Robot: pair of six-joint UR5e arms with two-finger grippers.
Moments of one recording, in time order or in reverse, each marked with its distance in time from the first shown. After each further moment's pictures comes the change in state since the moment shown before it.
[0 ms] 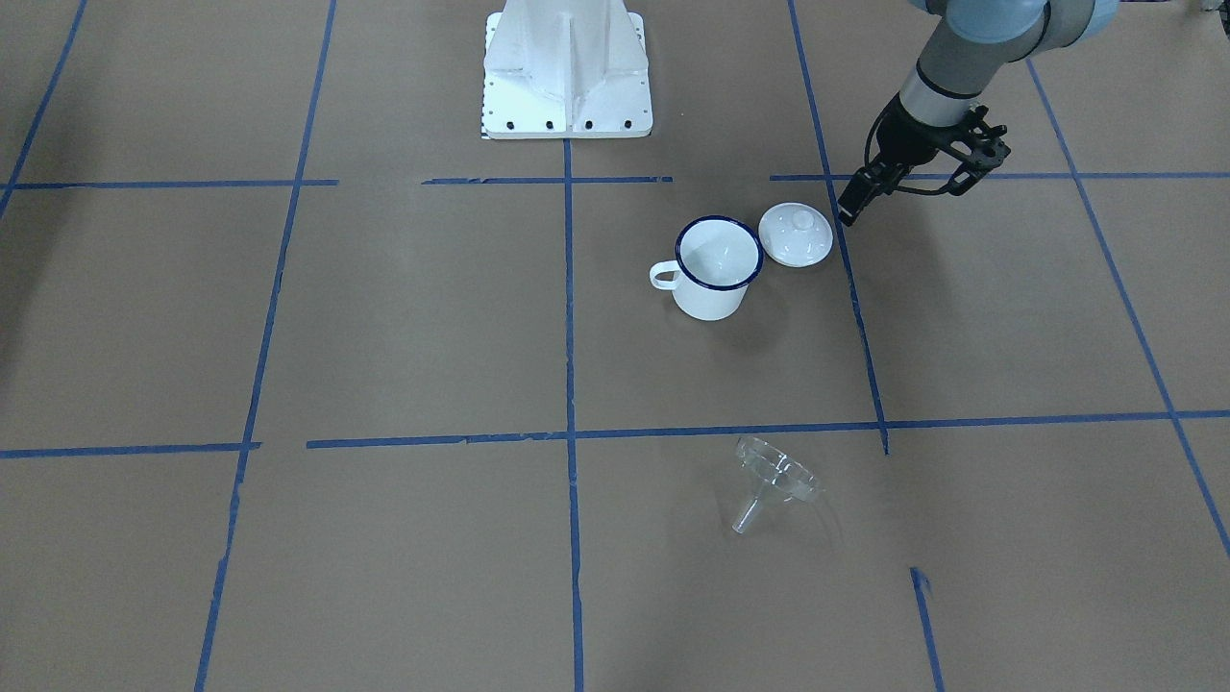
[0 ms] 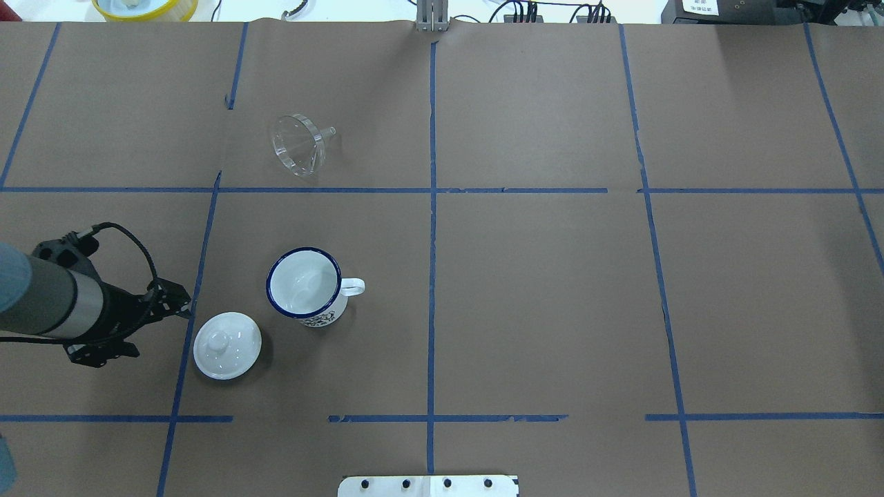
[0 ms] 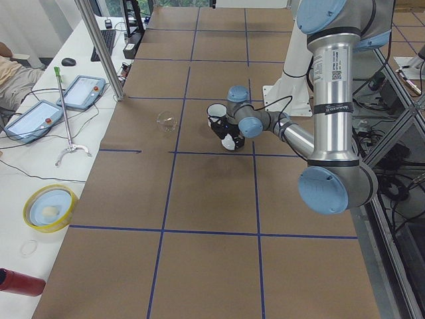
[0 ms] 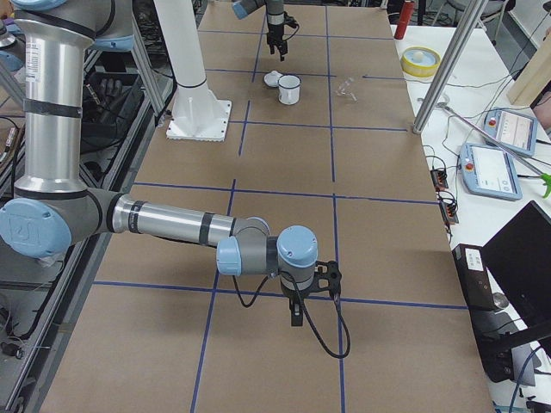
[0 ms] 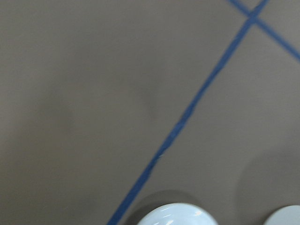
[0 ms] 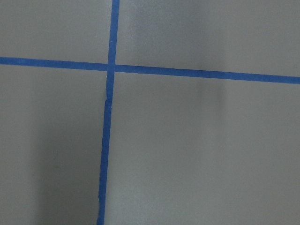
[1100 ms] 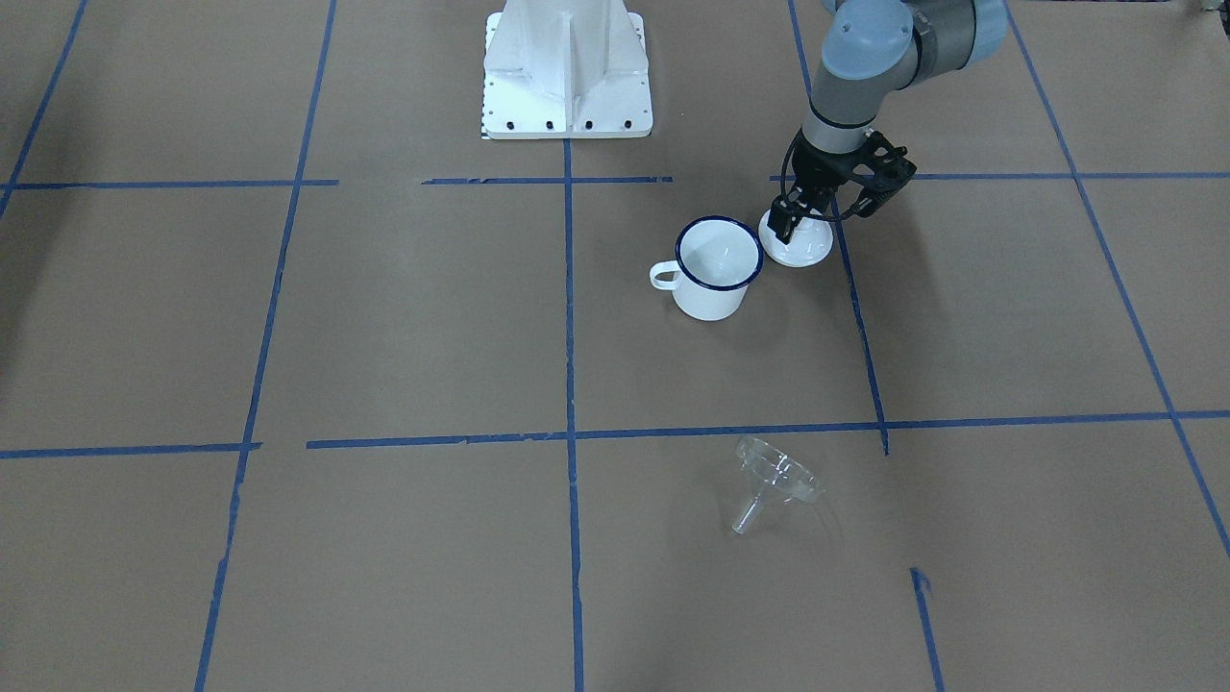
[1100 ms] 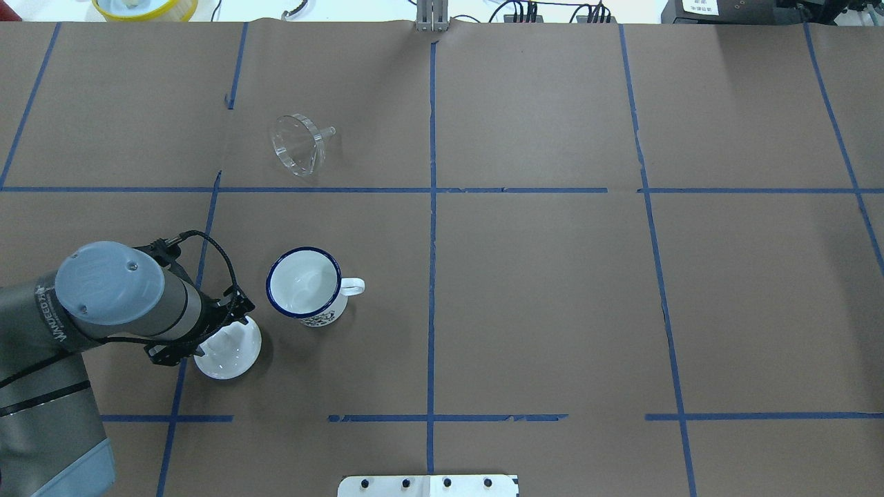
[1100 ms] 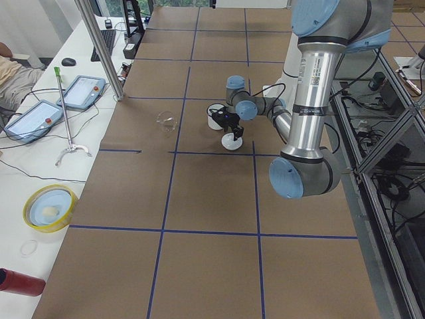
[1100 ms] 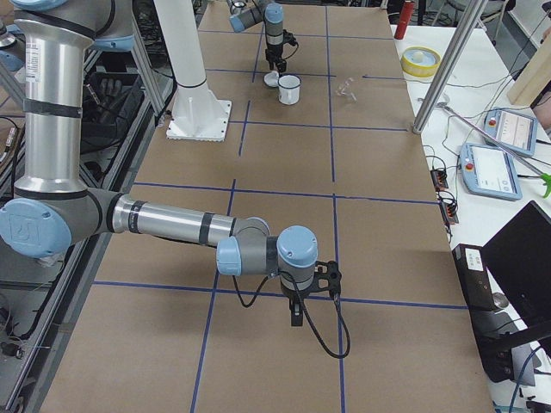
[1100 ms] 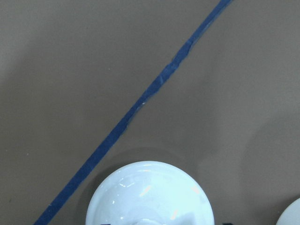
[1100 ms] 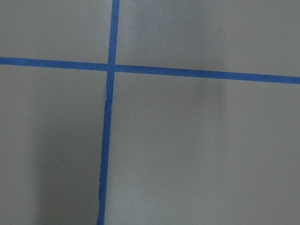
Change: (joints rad) left arm 0.095 -0.185 0.071 0.176 0.090 -0.062; right arm 0.000 0.000 0.000 0.000 0.000 0.000
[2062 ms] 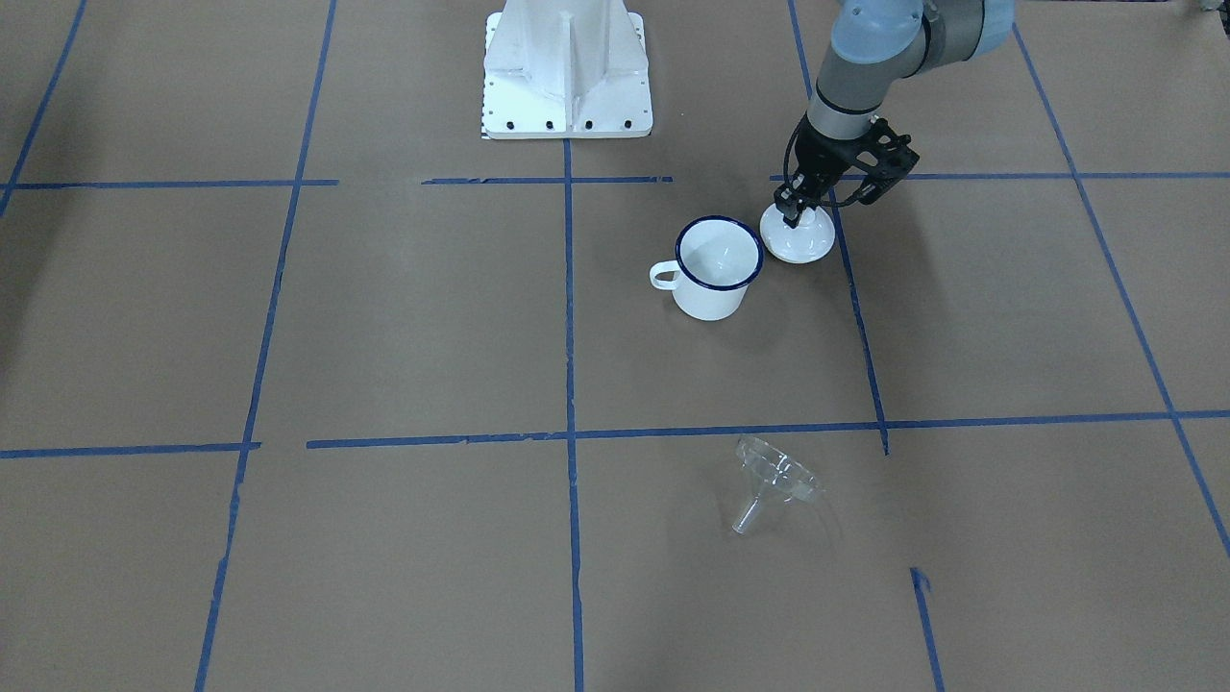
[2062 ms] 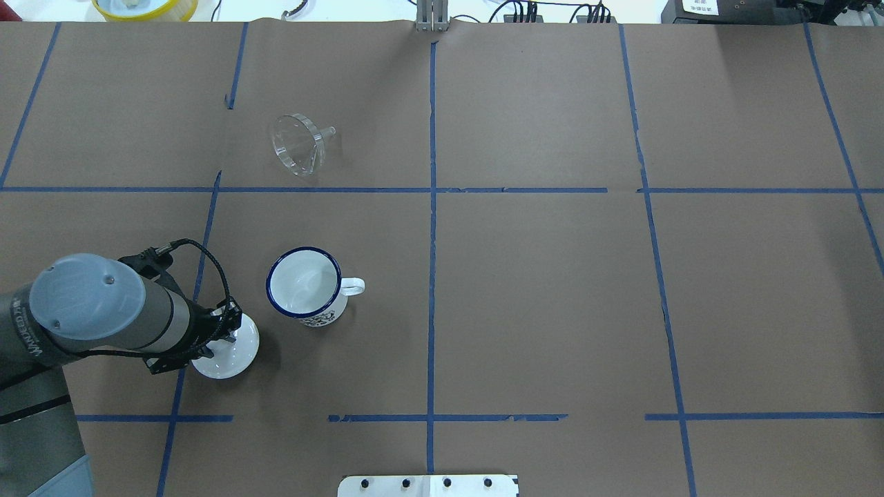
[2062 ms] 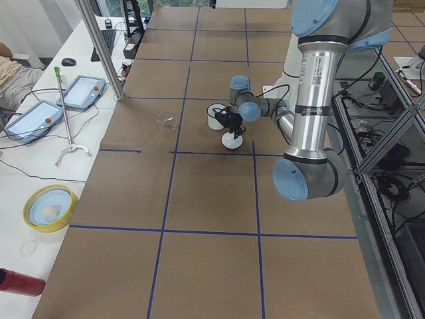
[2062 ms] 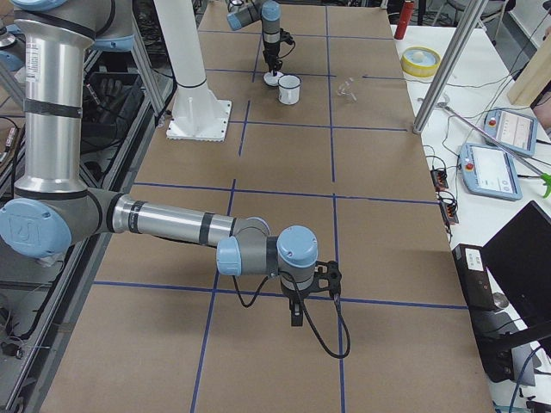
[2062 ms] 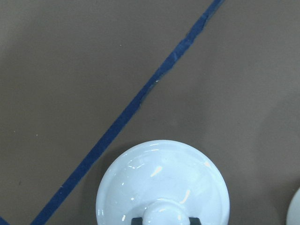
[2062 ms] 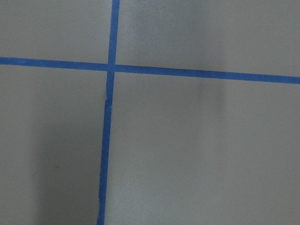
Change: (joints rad) left arm 0.006 0.045 -0.074 -0.014 0.000 -0.004; right arm 0.000 0.000 0.000 0.000 0.001 0.000
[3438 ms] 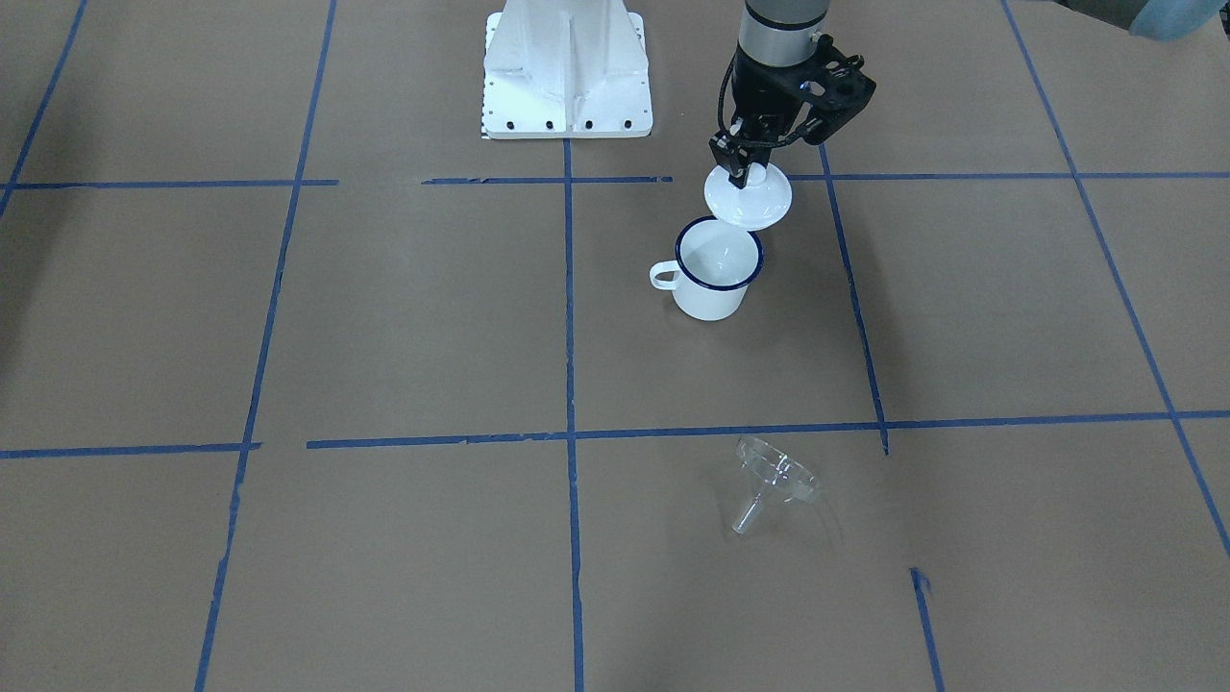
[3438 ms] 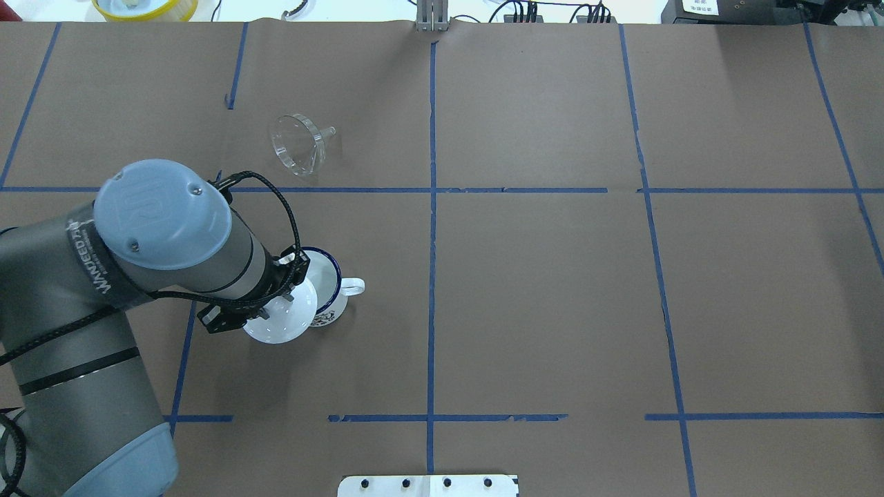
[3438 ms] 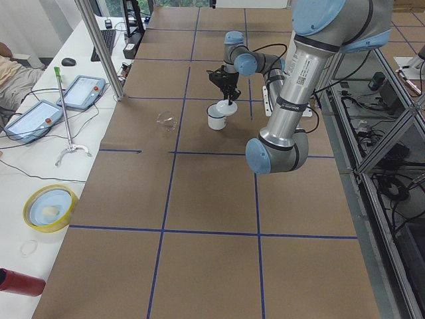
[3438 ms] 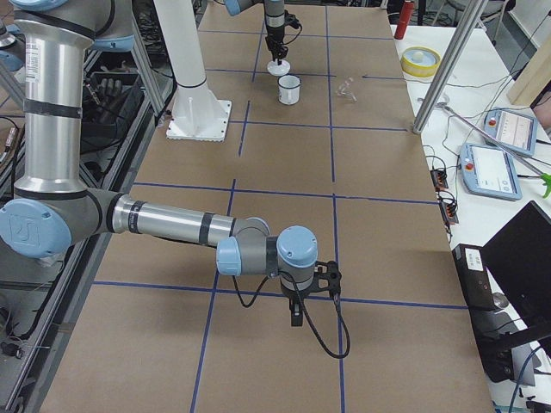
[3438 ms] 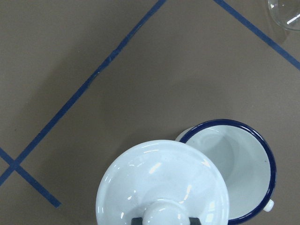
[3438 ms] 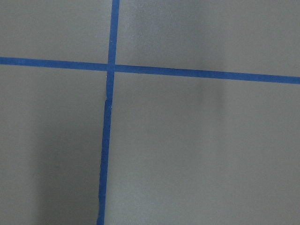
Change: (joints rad) left arm -0.052 -0.406 -0.042 0.481 -0.012 0.035; right arm 0.000 0.000 0.000 0.000 -0.001 0.000
